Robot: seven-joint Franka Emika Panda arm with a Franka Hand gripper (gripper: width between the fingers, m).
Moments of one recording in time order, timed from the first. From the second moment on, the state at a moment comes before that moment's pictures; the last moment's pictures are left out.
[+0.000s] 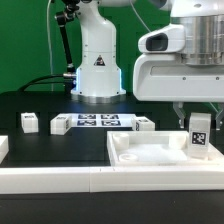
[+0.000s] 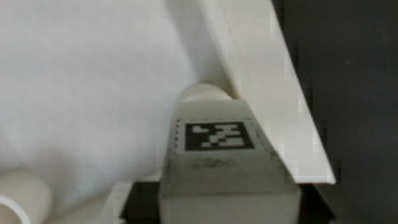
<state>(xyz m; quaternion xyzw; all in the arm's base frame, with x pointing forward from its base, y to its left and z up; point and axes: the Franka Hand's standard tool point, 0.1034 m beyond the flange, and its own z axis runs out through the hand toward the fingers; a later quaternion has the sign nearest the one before) 0.626 0.116 0.079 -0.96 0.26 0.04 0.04</state>
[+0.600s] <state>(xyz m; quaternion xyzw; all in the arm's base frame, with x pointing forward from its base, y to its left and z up) 0.625 0.114 0.079 -0.87 0.48 0.05 0.04</state>
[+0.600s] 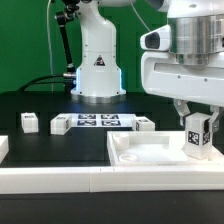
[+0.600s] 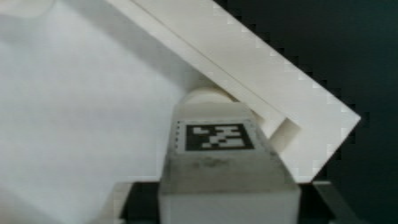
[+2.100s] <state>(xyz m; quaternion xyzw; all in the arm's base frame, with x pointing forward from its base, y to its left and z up) 0.627 0.120 0.079 -0.98 0.20 0.02 0.04</state>
